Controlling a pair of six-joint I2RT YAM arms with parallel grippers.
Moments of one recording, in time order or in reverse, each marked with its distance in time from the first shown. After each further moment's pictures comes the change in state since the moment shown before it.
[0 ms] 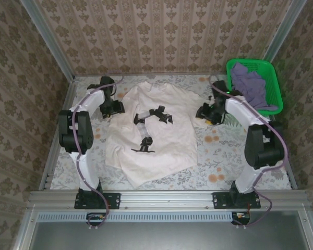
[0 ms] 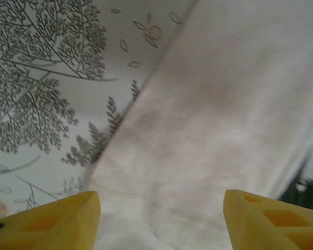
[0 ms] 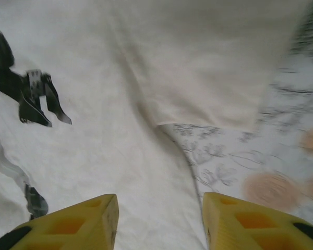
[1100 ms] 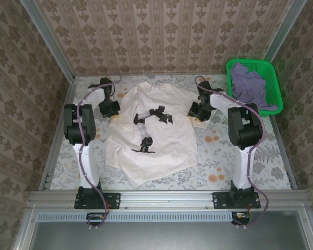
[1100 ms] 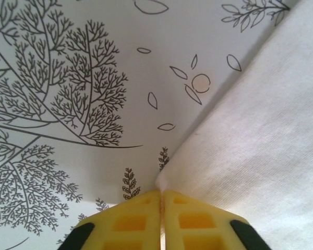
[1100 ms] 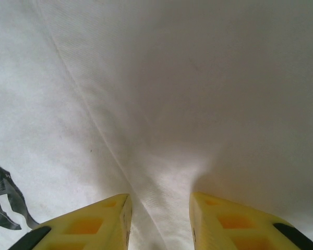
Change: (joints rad) left arm 0.052 0.164 0.096 0.001 0.036 0.003; right arm 0.039 0.338 0.201 0.100 0.053 0.053
